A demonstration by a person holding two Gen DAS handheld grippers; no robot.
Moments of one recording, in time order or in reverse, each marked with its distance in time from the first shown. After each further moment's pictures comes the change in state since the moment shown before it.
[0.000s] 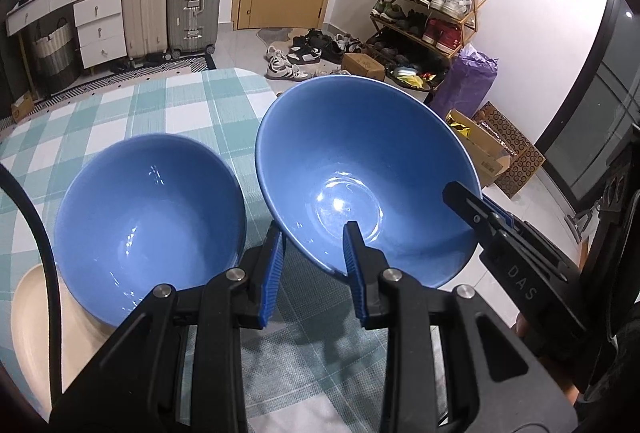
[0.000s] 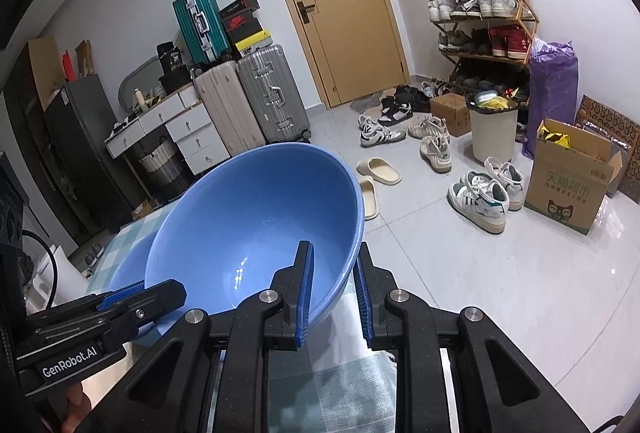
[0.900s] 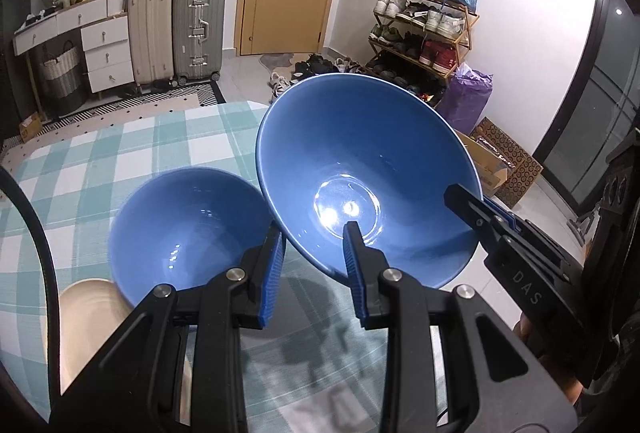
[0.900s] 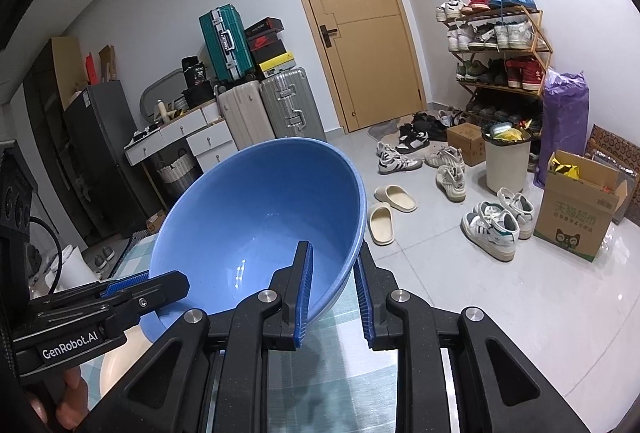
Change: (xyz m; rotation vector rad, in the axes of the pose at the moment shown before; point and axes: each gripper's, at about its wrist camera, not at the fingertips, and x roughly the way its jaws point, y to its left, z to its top) left arm -0.088 0.001 0.004 0.023 -0.090 0.021; right arm -0.044 0.045 0.012 -0.053 -0.079 0.058
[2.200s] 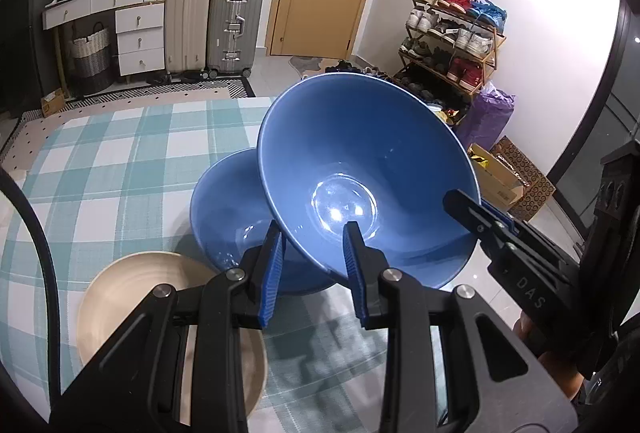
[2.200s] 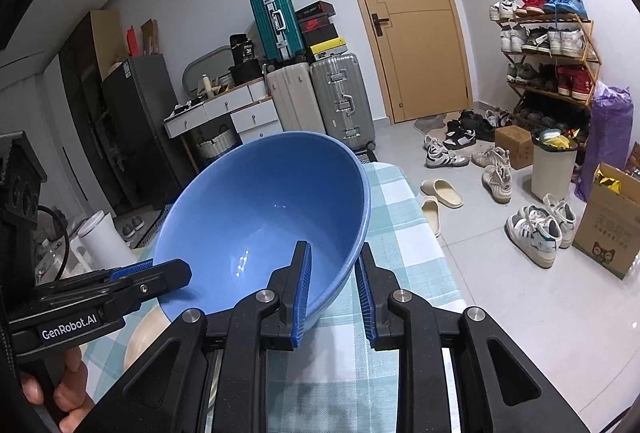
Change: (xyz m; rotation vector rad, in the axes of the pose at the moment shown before) left arm -0.051 0.076 -0.025 -0.104 -0.017 0.061; right arm 0.022 0.075 -0.019 -0.092 0.049 0.135
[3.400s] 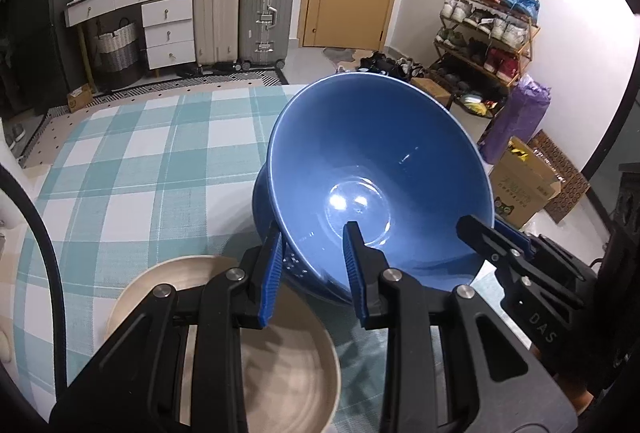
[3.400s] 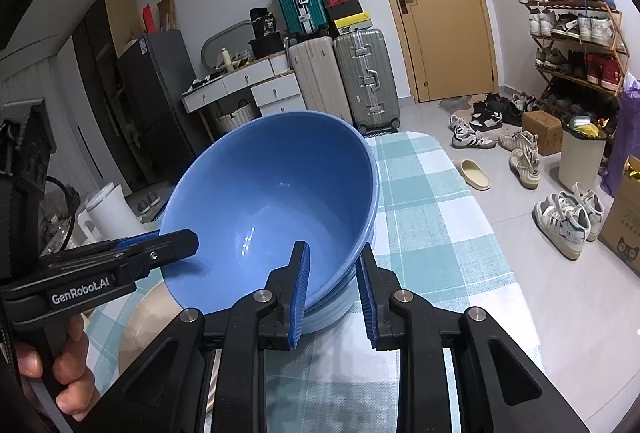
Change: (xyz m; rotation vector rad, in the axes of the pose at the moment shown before) left arm 0.061 0.061 -0.001 -0.007 0.032 0.136; right arm 0.067 0.017 -0.030 -0.036 0.092 0.072
